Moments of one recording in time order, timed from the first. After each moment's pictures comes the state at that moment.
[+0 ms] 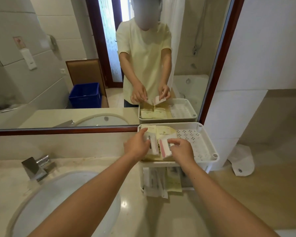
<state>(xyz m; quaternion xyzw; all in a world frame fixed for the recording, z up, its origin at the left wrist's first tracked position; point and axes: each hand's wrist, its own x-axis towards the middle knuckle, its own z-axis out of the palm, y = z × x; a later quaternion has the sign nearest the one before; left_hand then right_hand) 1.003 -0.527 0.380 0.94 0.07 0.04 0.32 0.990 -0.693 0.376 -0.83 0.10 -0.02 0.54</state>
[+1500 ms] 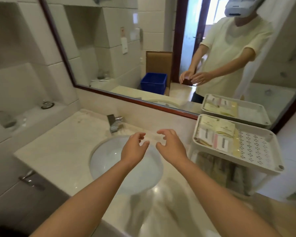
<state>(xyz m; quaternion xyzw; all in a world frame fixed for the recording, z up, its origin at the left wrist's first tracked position) 0.799 -0.404 0.351 0.86 0.27 0.19 0.38 0.874 -0.542 0.379 -0.87 -0.29 0.04 0.39</state>
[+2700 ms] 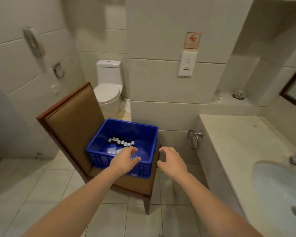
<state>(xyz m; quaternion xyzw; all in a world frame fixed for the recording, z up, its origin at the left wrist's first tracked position) 0.139 -0.313 0.302 0.64 0.69 0.17 0.31 0.347 -0.307 0.318 -0.64 -0.71 0.25 0.16</state>
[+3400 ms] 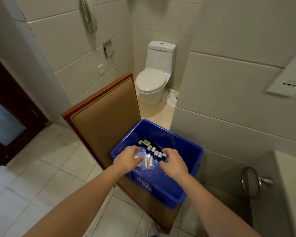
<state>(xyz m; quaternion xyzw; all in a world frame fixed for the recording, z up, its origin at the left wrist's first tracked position) 0.009 -0.156 0.246 0.49 0.79 0.17 0.33 0.203 -0.080 0.254 -0.51 -0.78 0.36 0.06</state>
